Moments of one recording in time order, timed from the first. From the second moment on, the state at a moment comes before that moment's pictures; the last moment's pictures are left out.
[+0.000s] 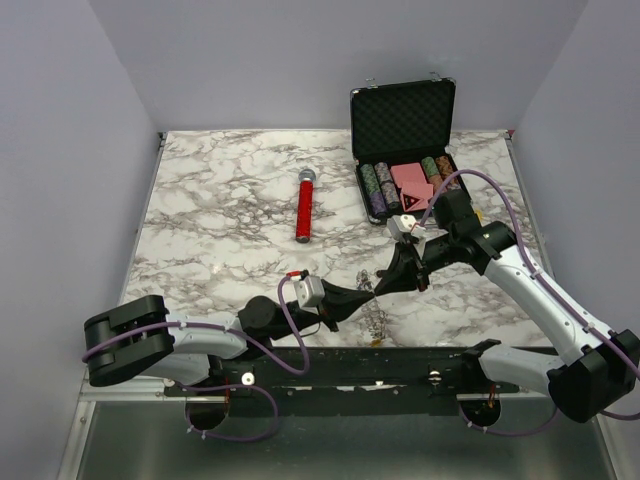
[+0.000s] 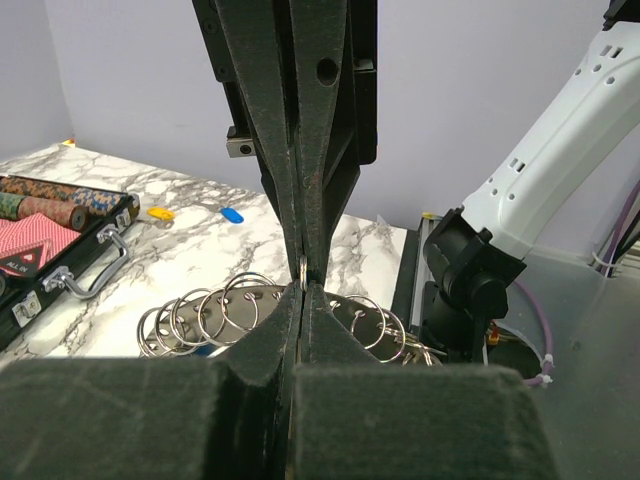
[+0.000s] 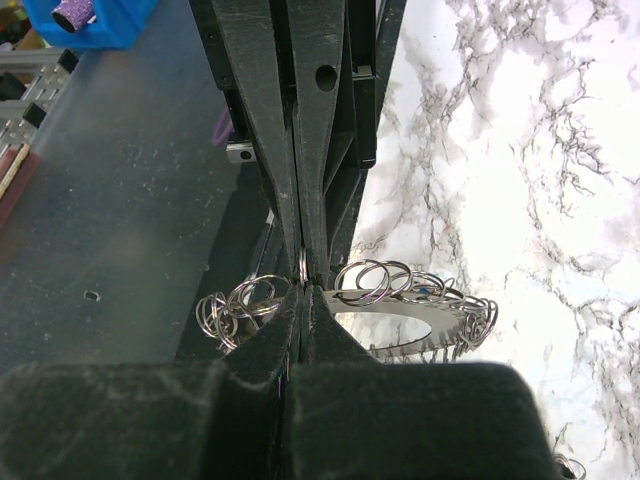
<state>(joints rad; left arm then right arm) -1.21 1.26 0.27 1.33 0.06 -0.16 0.47 1.15 1.01 -0.86 -1.27 -0.77</state>
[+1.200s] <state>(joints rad) -1.22 1.26 0.27 1.32 0.05 -0.16 0.47 1.15 1.01 -0.86 -1.27 -0.78</state>
